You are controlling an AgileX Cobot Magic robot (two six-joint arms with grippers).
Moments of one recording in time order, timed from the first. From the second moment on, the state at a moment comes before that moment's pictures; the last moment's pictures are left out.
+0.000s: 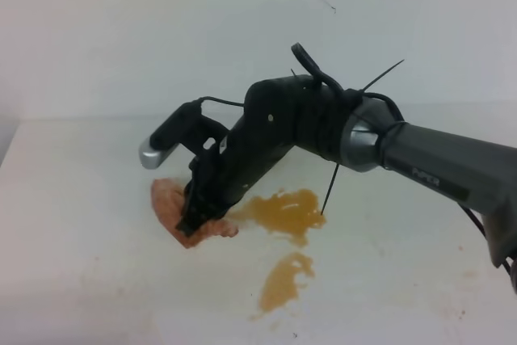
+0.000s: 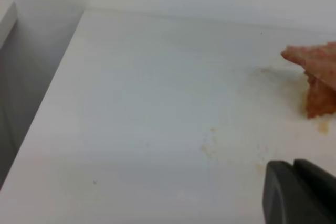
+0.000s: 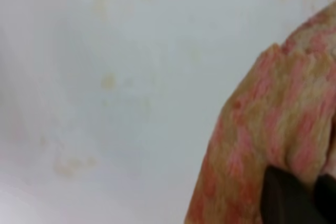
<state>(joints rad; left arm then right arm) 0.00 -0.03 0.04 -0.14 0.30 -0.07 0.74 2.27 -1.92 0.34 0.78 -0.57</state>
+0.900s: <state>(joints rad) 0.00 -0.03 0.04 -0.14 0.30 -0.07 0.63 2.45 -2.07 0.15 0.87 -0.34</state>
